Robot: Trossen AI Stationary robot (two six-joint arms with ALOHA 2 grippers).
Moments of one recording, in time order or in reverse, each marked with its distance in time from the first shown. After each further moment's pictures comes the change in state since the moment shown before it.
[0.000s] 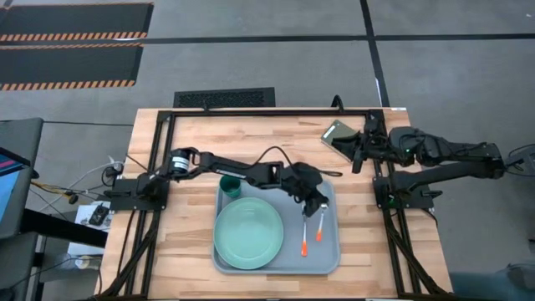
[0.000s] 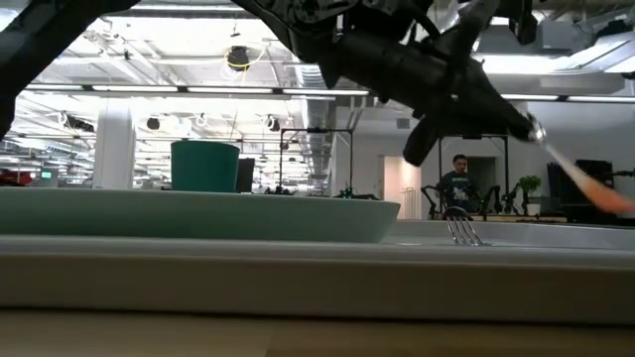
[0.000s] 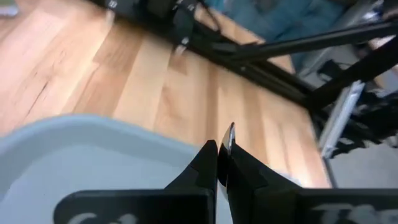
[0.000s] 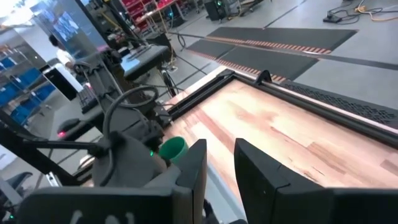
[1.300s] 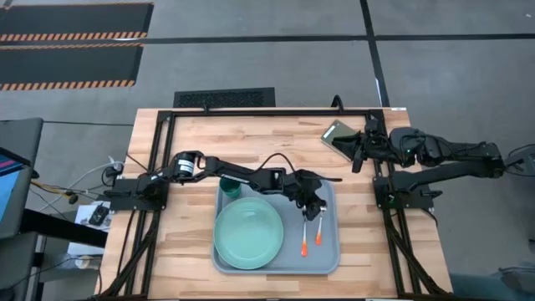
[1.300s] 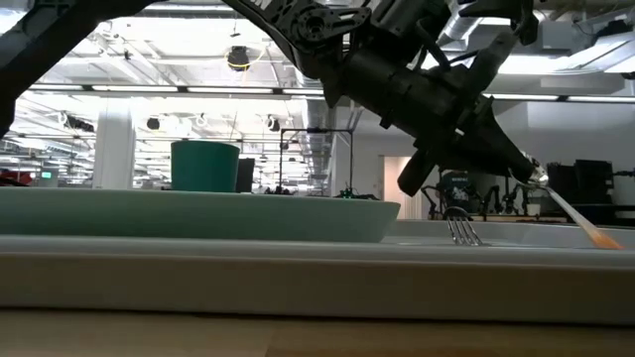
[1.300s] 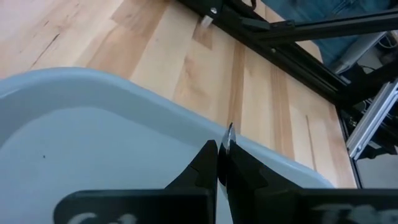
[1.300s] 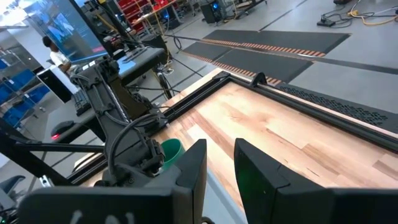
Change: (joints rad) left arm -0.023 0.063 0.005 -0.004 -0.060 -0.075; right arm 0.013 -0.001 -0.001 -0.002 0.033 -0.003
